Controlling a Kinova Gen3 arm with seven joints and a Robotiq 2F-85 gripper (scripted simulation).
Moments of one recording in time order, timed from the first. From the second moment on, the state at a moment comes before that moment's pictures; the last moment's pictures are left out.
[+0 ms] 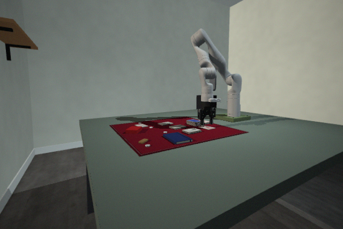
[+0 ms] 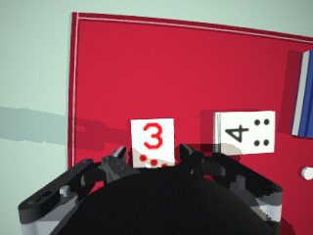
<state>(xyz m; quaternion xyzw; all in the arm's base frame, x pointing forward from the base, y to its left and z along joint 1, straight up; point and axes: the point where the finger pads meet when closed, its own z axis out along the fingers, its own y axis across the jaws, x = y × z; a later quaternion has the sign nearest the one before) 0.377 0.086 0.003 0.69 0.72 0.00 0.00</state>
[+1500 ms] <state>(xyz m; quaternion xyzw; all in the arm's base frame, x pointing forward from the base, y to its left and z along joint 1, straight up) 0.377 0.086 -0.007 0.69 0.72 0.00 0.00</state>
